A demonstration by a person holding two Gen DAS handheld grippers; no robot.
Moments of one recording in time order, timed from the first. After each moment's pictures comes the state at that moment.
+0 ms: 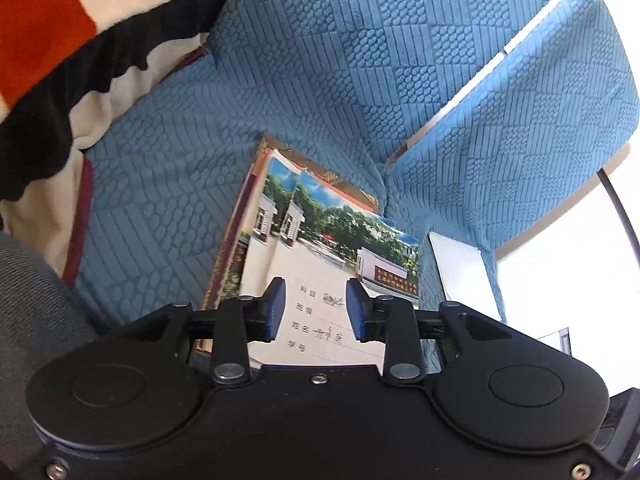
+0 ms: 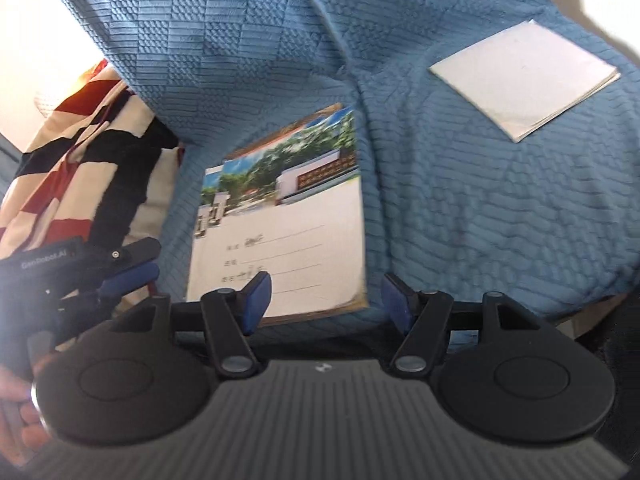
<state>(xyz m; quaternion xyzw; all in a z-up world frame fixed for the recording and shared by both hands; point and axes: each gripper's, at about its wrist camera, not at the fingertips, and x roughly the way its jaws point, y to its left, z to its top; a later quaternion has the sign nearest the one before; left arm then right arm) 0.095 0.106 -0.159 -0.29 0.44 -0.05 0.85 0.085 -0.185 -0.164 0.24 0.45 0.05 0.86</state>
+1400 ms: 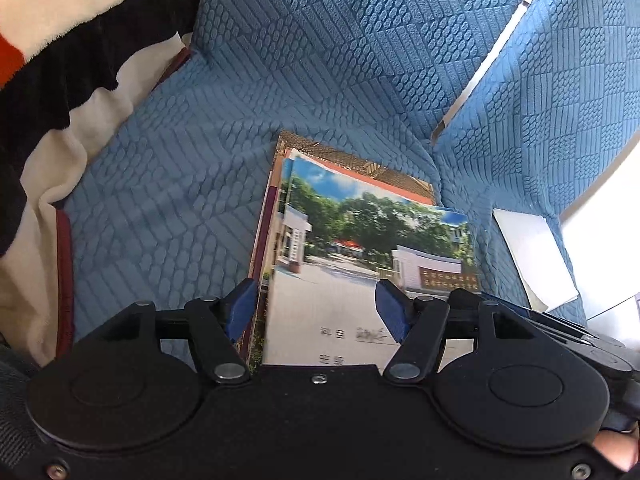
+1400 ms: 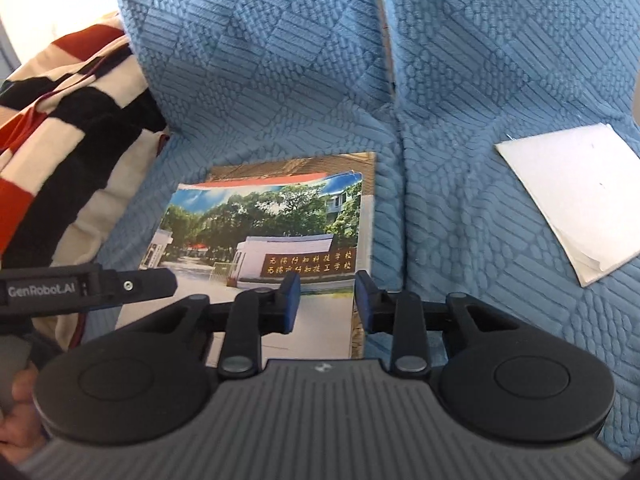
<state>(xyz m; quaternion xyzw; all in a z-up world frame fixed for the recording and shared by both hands) 0.153 0.085 -0.202 -0.18 0.47 -0.03 0.86 0.179 -0.148 -0.199 0.10 0.42 0.08 0.90</state>
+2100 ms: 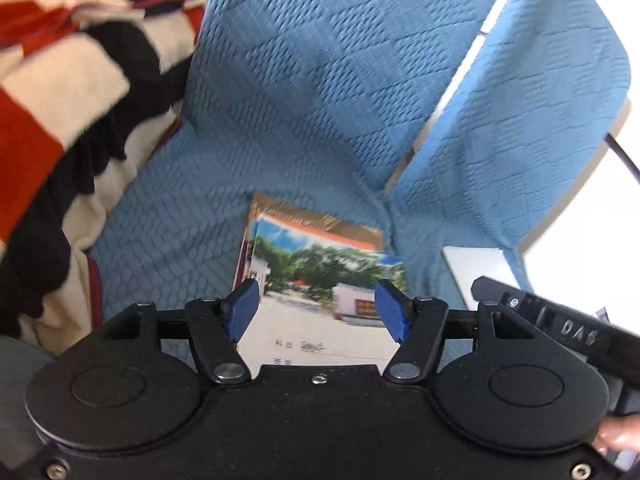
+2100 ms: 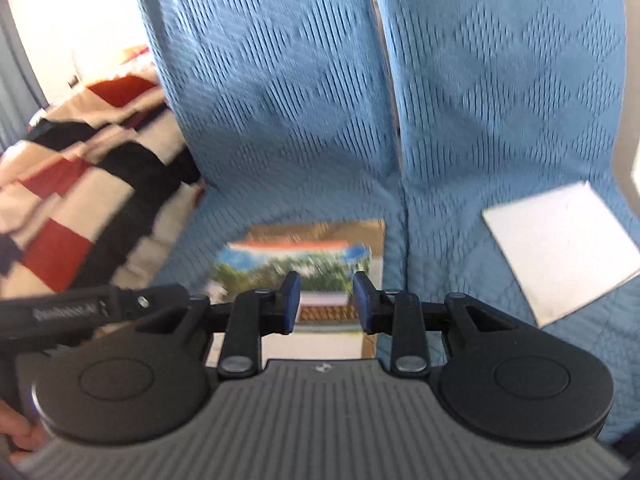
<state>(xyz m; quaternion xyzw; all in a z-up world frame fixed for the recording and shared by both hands) 0.119 0.082 -0.114 -0.18 0.41 -0.05 0.89 0.147 -0.159 -0.111 0.11 0.37 0.09 0.92</state>
